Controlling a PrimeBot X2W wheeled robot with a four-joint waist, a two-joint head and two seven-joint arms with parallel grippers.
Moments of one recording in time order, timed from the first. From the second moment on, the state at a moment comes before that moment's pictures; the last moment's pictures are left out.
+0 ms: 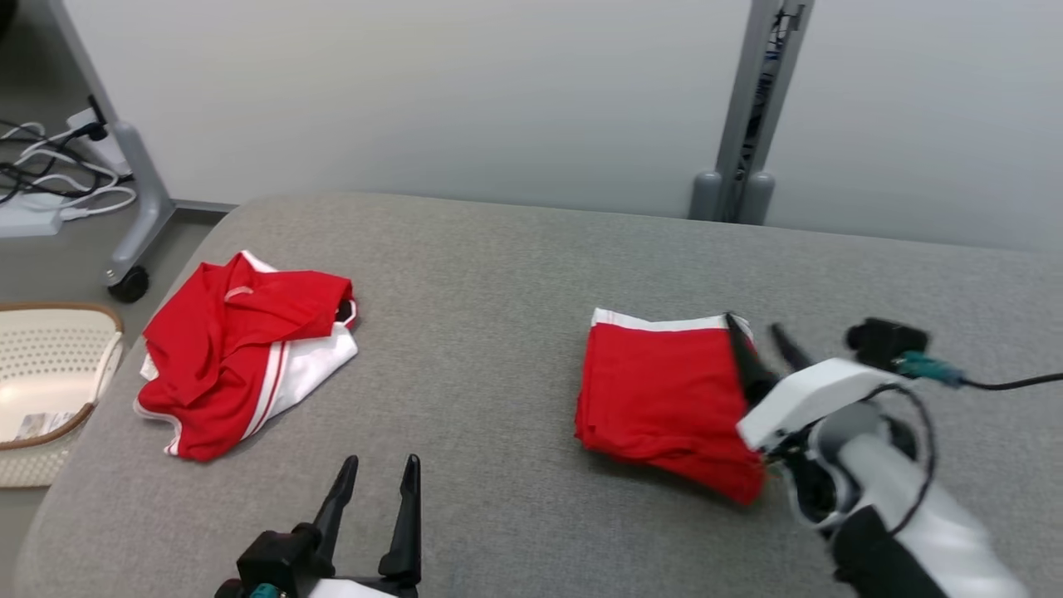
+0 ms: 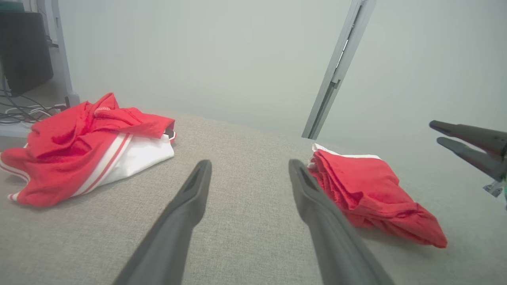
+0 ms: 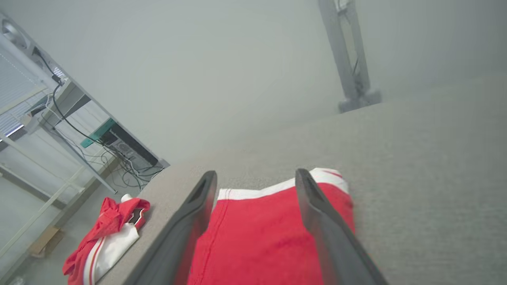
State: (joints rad) left arm 0.05 0.05 -0.28 0.22 -0.38 0.05 -0.26; right arm -0.64 -0.07 0.61 0.96 1.02 0.13 -0.26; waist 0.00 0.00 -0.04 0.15
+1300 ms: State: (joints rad) left arm 0.03 0.05 -0.26 0.15 -0.34 0.03 -0.26; right arm -0.25 -0.06 0.12 0.57 0.49 0.13 -0.14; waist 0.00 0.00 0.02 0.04
